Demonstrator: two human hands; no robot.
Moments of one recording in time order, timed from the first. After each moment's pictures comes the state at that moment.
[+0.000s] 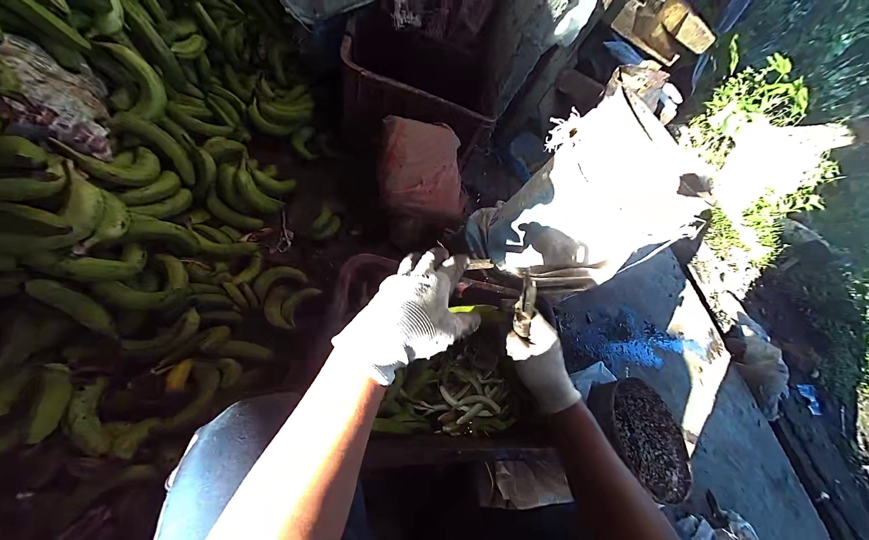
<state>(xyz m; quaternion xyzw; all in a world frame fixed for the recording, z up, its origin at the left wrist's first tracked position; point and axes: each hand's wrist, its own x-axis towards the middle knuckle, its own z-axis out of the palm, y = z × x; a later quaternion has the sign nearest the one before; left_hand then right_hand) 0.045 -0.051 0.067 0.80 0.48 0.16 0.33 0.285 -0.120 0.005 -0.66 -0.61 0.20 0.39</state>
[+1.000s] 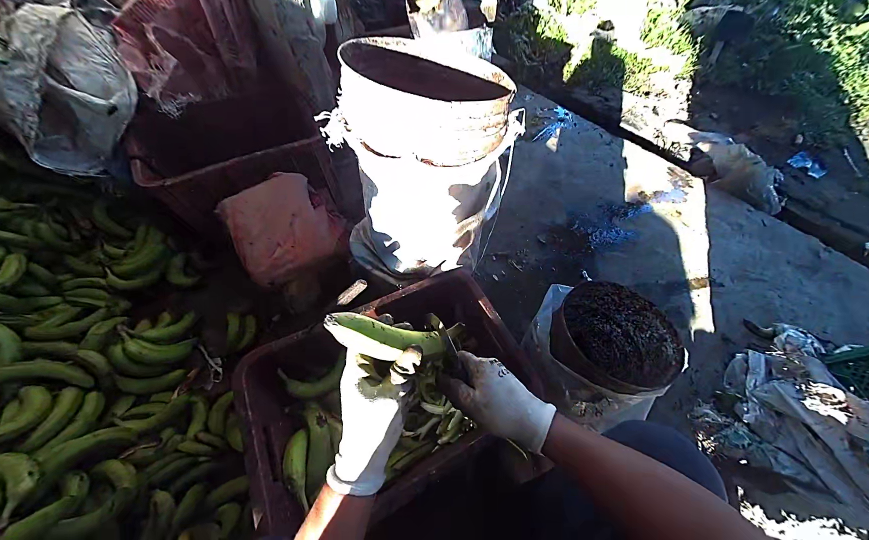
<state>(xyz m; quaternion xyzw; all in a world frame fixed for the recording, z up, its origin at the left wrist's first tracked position) 0.172 -0.129 0.010 0.57 0.29 0.50 0.59 0.338 -0.213 0.021 -0.72 -0.52 0.40 0.24</state>
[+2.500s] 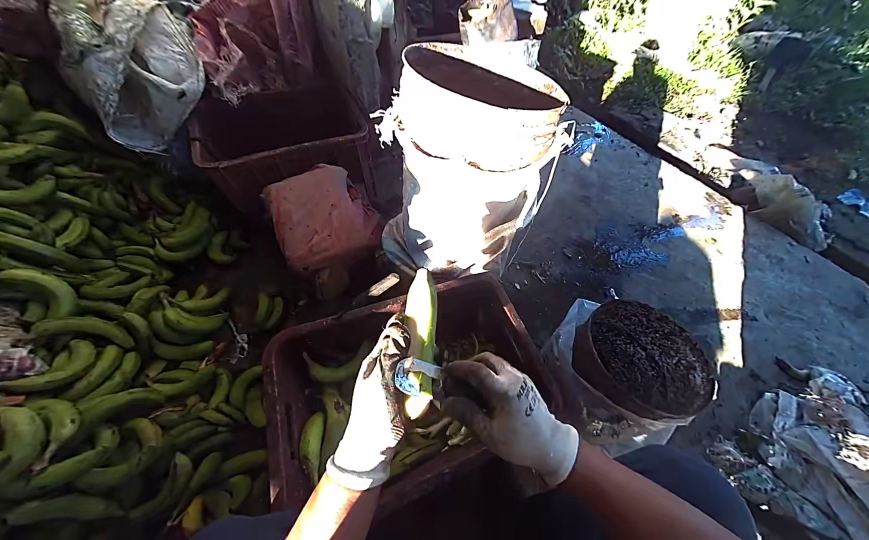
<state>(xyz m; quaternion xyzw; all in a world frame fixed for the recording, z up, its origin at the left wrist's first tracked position) 0.148 -0.117 0.023 0.42 0.29 0.45 0.74 0.314 -0.219 0.012 -0.62 -0.68 0.12 0.38</state>
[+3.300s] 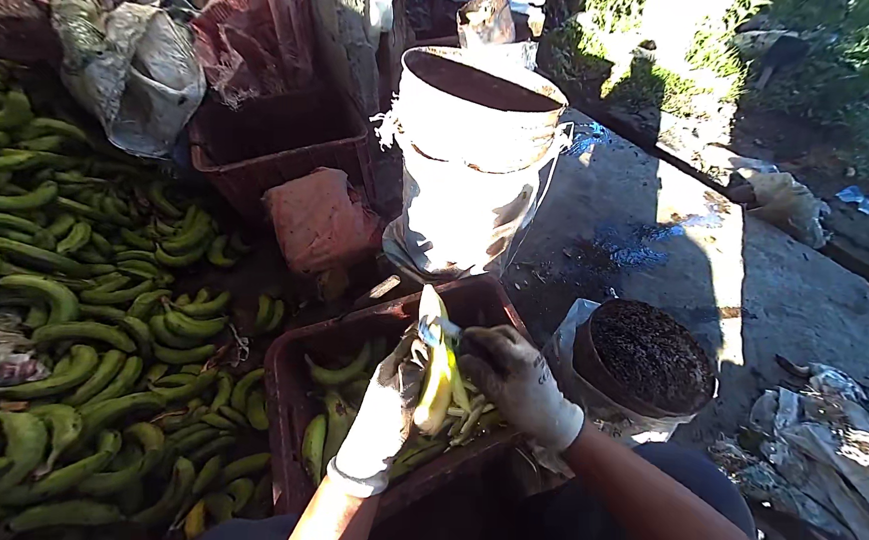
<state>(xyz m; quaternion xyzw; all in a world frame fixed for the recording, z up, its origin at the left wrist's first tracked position) 0.146 -0.123 0.029 0.56 0.29 0.38 0.68 0.333 -0.201 0.023 -0.67 -0.60 0.13 0.42</state>
